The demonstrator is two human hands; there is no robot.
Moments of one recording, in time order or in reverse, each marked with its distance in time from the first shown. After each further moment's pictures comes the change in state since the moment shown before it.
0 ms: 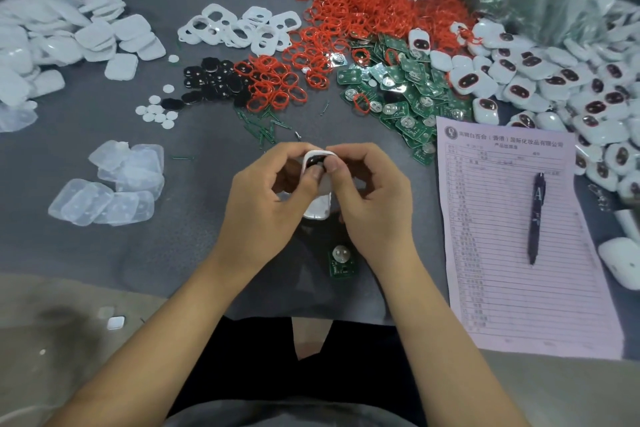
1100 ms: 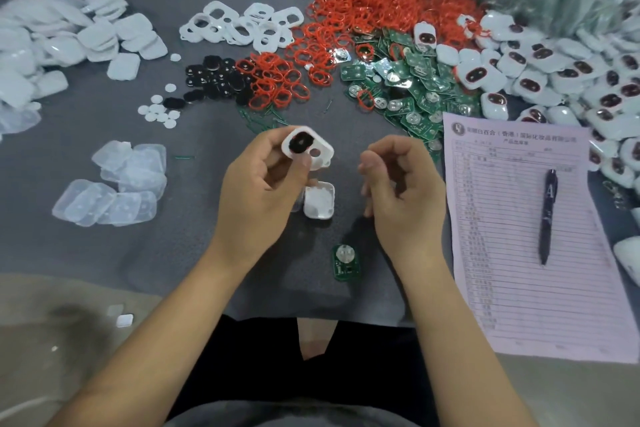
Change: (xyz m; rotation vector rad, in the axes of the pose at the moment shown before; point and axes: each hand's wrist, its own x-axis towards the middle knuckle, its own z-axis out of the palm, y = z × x) left_hand 0.006 -0.017 -0.002 -0.242 0.051 -0.138; right_hand 0.000 0.009 -0.020 0.050 0.061 0.057
